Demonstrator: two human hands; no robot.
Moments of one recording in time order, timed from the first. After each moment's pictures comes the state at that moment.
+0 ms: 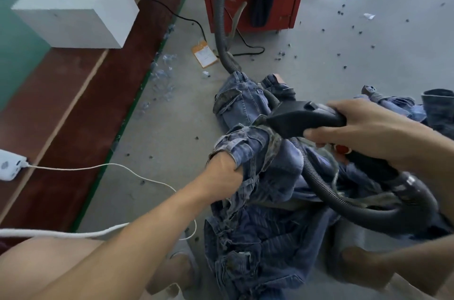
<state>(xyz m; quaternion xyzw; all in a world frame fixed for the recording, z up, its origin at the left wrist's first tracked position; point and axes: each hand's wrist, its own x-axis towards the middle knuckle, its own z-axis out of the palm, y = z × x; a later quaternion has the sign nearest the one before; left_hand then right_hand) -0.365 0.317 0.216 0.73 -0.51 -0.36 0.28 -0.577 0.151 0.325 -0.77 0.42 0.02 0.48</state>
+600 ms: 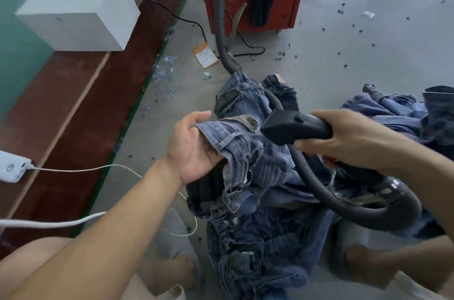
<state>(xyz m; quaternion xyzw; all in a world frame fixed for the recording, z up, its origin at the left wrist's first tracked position) -0.312 0.308 0.254 0.42 -0.05 -0.70 0.57 -0.571 0.166 0.315 -0.81 0.38 0.03 0.44</state>
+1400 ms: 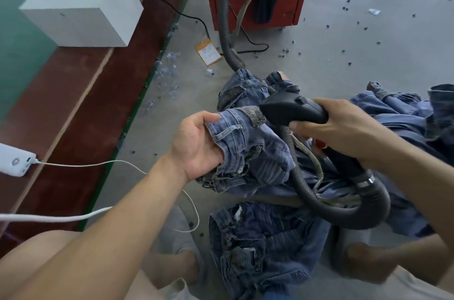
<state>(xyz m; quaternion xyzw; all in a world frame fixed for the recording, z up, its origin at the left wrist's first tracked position) -0.311 0.305 0.248 0.36 -0.07 -0.74 0.56 -0.552 0.168 0.303 -0.77 0.42 -0.06 0.47</state>
